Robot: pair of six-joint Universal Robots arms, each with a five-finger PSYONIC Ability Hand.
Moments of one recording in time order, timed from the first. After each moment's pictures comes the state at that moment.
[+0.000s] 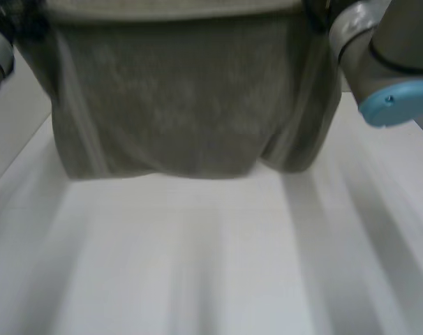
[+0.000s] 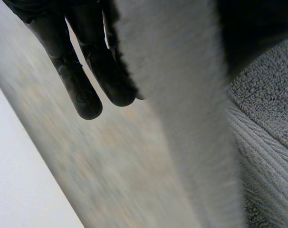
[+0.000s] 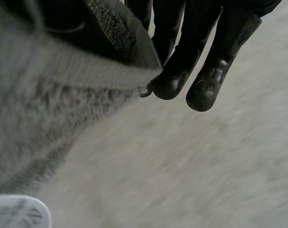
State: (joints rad) left arm 4.63 -2.16 -0.72 3.25 -1.37 3.34; right arm 2.01 -0.74 0.18 0.23 1.55 2.42; left_hand 1.27 1.35 1.34 1.36 1.13; right_hand 1.33 1.34 1.34 1.34 1.16
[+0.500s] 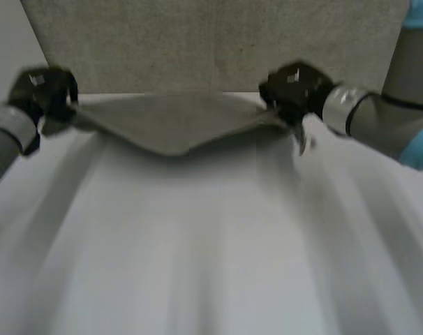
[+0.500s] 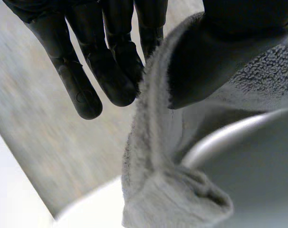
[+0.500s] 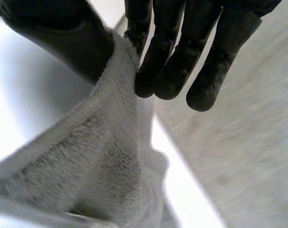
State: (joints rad) left arm 4.68 -2.04 -1.34 3.37 -1.21 3.29; right arm 1.92 -0.85 0.69 0.41 1.10 2.55; left_hand 1.27 1.35 1.34 1.36 1.15; right_hand 1.33 1.34 1.34 1.34 1.18
